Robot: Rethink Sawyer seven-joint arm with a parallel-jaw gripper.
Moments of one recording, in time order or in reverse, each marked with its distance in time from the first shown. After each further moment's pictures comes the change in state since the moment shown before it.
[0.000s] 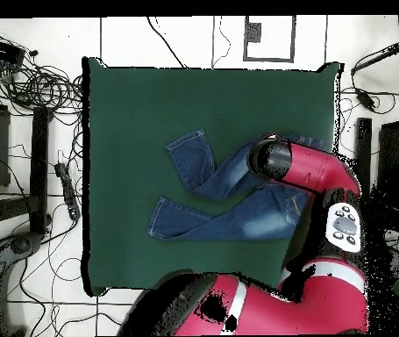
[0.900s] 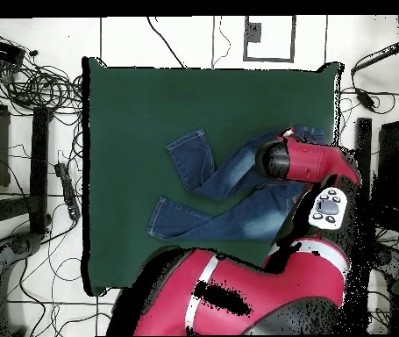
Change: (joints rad) arm 0.044 0.156 -0.168 -0.174 -0.119 -0.159 0.000
